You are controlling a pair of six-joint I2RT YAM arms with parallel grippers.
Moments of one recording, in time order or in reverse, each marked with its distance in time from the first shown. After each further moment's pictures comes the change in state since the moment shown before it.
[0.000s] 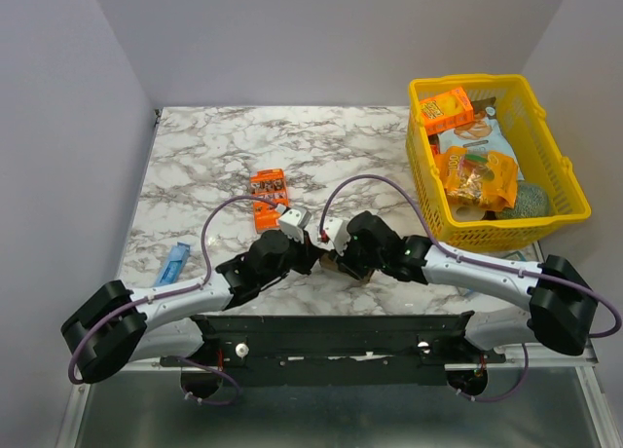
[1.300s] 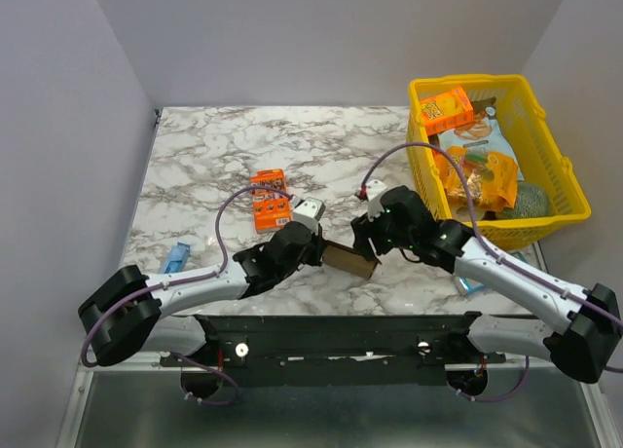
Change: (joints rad) left arm -0.054 0.124 0.166 -0.142 -0.172 0.015; right arm -0.151 -0.153 0.107 -0.186 0.042 0.261
